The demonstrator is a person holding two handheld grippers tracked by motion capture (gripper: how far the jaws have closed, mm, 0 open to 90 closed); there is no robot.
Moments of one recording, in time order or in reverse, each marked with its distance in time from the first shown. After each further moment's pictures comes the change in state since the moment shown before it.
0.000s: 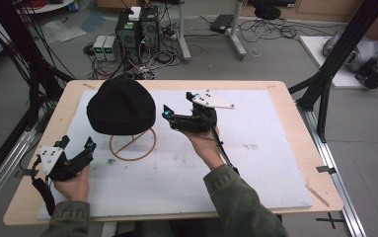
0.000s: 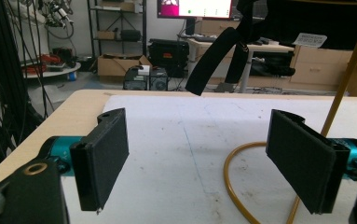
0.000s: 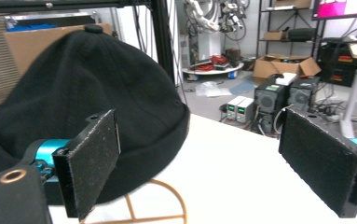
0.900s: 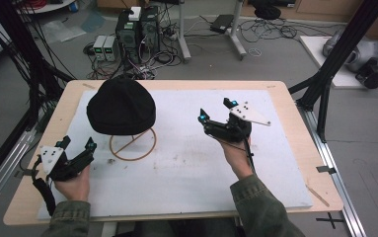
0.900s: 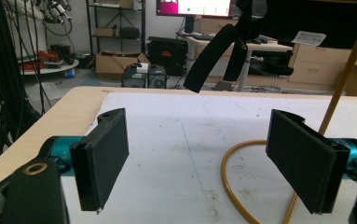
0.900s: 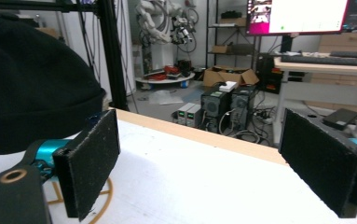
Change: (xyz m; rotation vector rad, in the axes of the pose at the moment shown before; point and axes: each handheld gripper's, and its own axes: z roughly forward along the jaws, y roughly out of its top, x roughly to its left) left arm 0.000 -0.001 0.000 0.007 -0.004 -0.014; right arm -0.049 -0.021 -0.066 -0.055 -0.201 -0.046
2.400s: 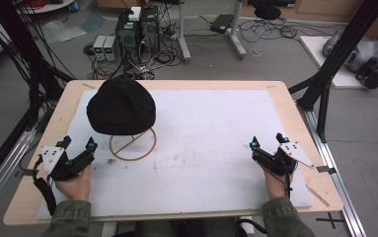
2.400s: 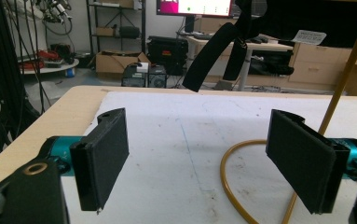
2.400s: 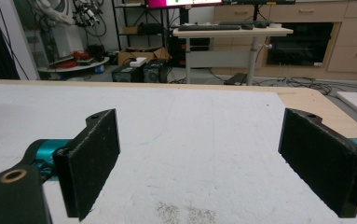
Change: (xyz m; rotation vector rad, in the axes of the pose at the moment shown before) left arm -0.001 -0.001 0.001 0.004 0.002 0.004; right arm -0.089 -0.098 -0.098 0.045 -0.367 0.041
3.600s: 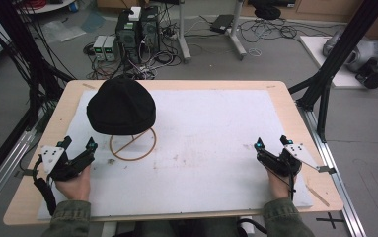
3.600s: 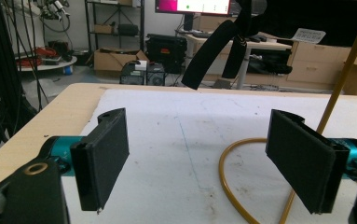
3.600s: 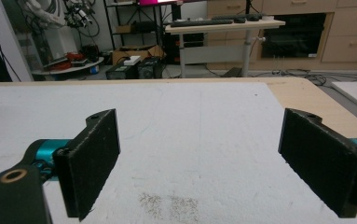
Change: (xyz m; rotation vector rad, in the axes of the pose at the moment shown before) left arm 0.001 0.000 0.000 0.012 -0.007 -0.008; right arm -0.013 -0.007 -0.002 0.019 -0.019 0.053
